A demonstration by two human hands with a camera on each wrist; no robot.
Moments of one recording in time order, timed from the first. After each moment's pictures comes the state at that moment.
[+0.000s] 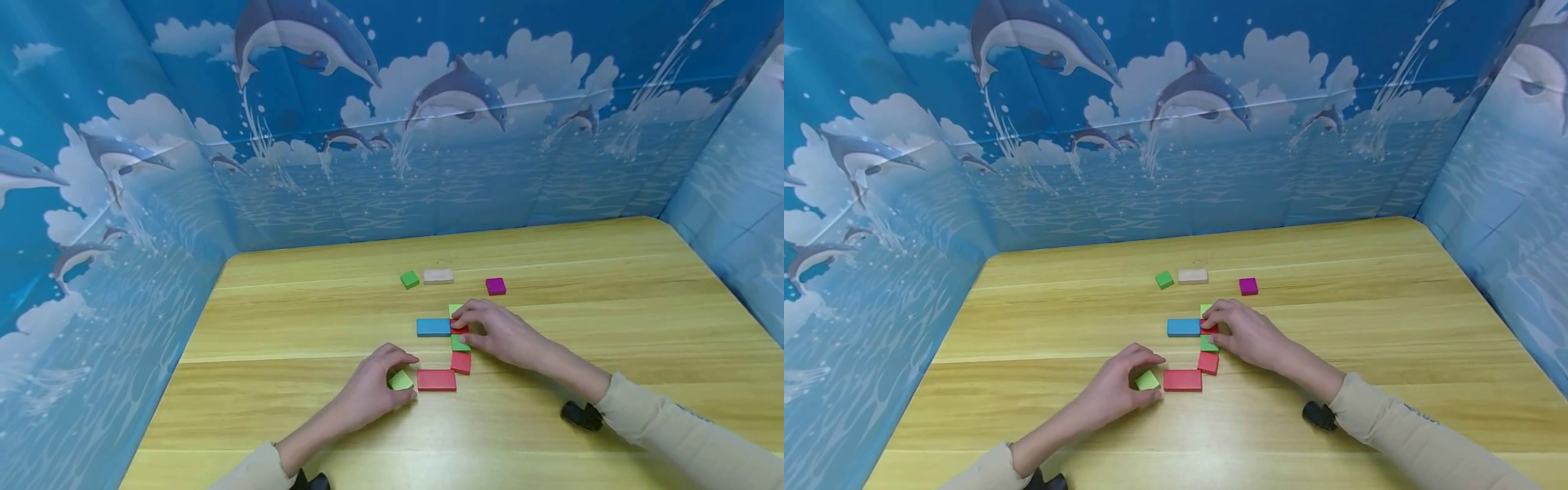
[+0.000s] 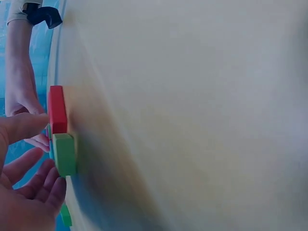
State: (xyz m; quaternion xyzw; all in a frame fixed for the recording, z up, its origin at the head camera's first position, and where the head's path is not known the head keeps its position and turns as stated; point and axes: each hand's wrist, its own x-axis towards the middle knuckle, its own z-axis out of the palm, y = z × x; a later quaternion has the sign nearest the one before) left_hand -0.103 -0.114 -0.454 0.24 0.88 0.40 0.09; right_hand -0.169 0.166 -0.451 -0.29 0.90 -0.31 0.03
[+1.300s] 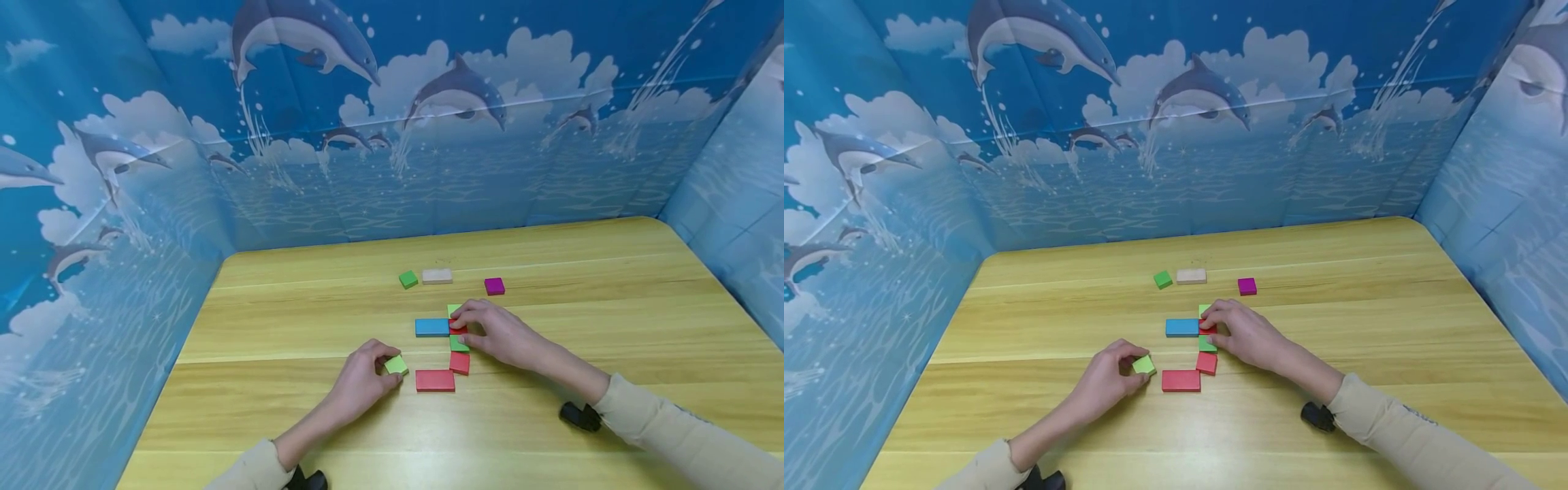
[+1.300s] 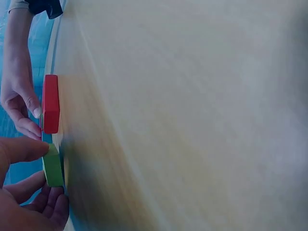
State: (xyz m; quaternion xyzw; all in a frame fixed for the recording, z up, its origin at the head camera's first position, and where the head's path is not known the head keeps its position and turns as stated) left_hand -0.111 -0.123 -0.460 0.16 0.90 0.41 0.06; right_hand -0.168 0.165 -0.451 -0.29 0.90 -0.31 0.04
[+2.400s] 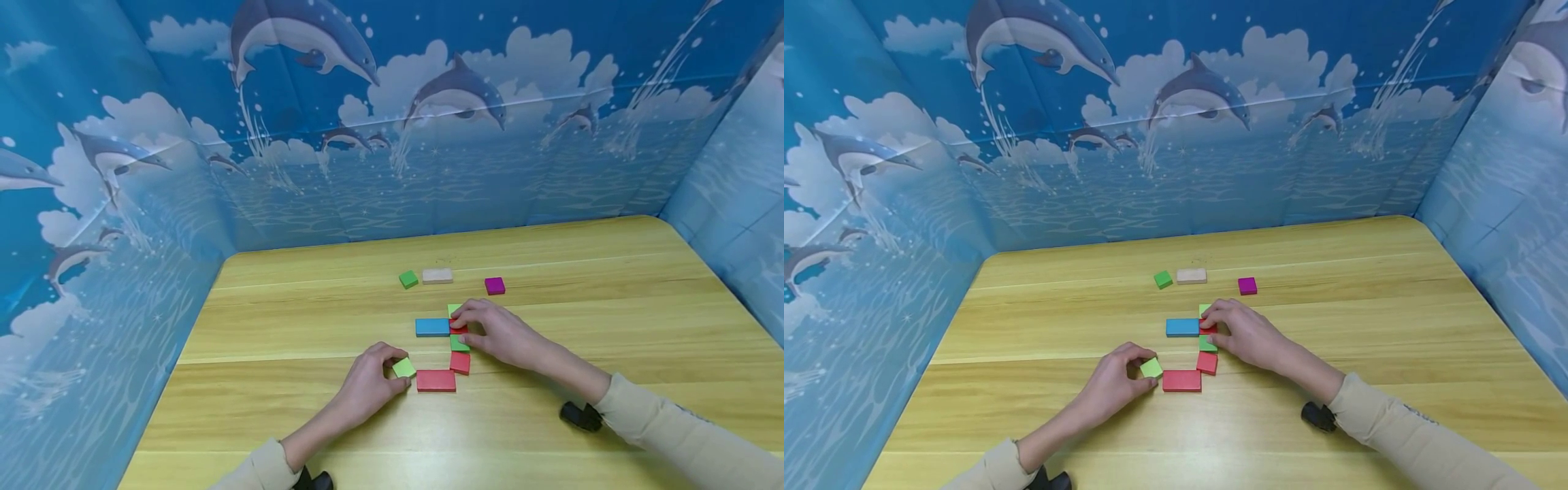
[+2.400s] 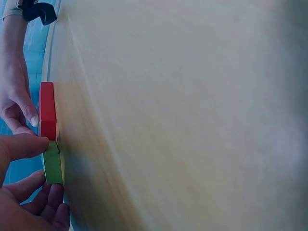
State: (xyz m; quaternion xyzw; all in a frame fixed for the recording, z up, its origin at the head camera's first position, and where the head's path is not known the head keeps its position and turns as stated) left_hand -0.108 -0.112 -0.461 0.16 0.91 0.39 0.07; right_hand -0.168 0.166 -0.450 -0.29 0.90 -0.31 0.04
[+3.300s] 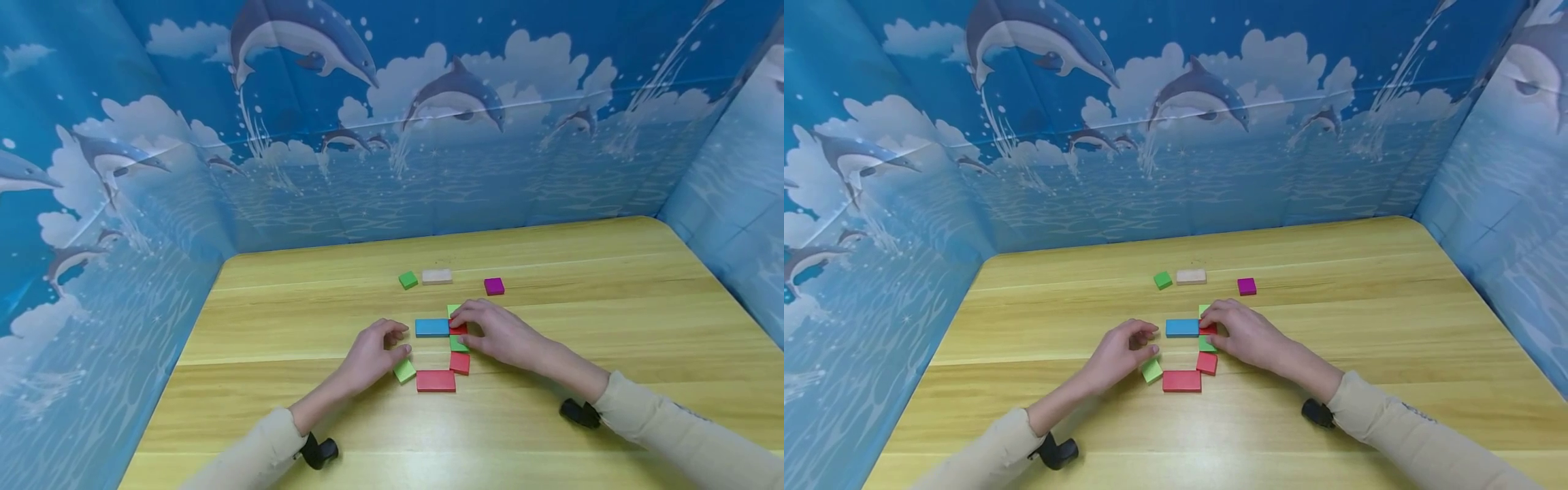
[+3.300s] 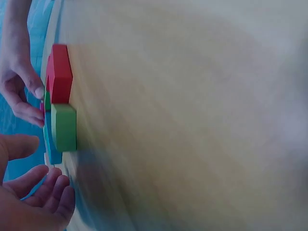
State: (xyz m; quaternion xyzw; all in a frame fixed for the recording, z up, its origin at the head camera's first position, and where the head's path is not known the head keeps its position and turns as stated) left_hand -0.147 -0.108 -0.451 0.17 0.88 0.44 0.09; right_hand -0.170 0.164 -0.446 -0.30 0.91 -0.28 0.03
